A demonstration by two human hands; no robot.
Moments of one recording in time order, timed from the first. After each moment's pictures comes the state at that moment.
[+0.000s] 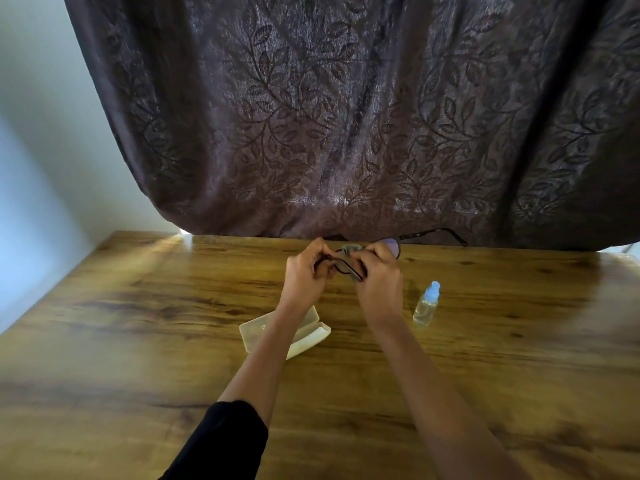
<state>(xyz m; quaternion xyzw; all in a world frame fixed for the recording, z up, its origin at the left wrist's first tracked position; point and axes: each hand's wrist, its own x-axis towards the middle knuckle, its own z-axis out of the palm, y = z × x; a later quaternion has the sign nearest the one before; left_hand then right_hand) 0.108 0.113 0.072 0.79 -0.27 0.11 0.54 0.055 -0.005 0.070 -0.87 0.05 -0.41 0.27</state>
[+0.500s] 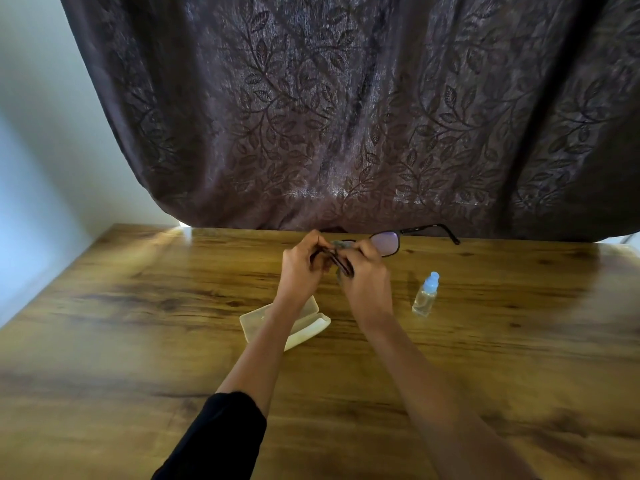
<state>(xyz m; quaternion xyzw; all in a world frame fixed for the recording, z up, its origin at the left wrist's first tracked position) 0.106 0.117 0.072 0.79 -0.26 0.11 0.54 0.050 0.012 0.066 -0.89 0.02 -0.37 0.27</state>
